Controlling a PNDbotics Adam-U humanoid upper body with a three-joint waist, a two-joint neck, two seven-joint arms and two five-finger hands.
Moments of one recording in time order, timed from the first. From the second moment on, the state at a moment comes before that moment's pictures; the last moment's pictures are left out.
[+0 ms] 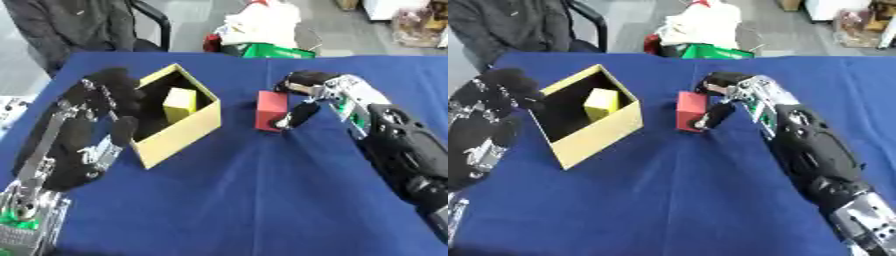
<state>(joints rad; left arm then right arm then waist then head) -0.33 0.16 -0.15 -1.91 -0.04 -0.15 -0.24 -0.95 -0.37 0.26 -0.91 0.96 -0.20 0.46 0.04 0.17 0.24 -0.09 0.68</state>
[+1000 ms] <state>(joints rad) -0.35 0.16 -0.16 -1.91 -0.01 -0.16 -0.25 -1.03 -0.34 0.30 -1.09 0.75 -0.13 0.35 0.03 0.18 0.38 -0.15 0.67</state>
